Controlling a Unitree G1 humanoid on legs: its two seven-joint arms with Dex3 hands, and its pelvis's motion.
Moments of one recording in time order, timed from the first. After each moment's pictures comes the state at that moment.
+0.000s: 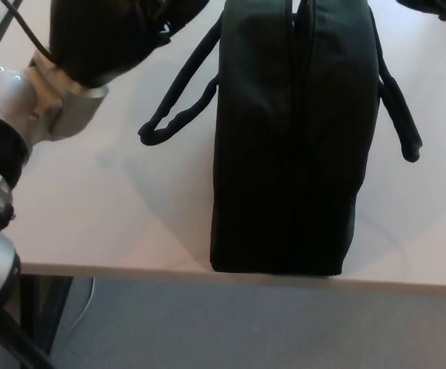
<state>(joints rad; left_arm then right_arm) -1.25 0.52 -0.75 1.14 1.08 -0.71 1.47 -1.39 -0.64 0.75 1.23 -1.03 -0.58 -0.80</state>
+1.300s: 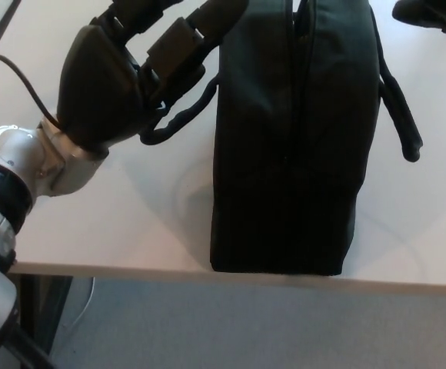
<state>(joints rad) -1.12 0.52 -0.83 1.14 1.11 -0.73 1.58 -1.30 -0.77 0.70 1.03 -1.05 -0.71 -0.83</state>
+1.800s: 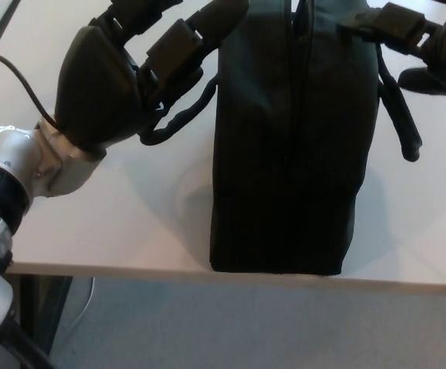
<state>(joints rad) -1.12 0.53 -0.83 1.14 1.11 -0.73 1.56 -1.09 -0.83 0.65 0.85 -1.05 -0.75 -0.84</state>
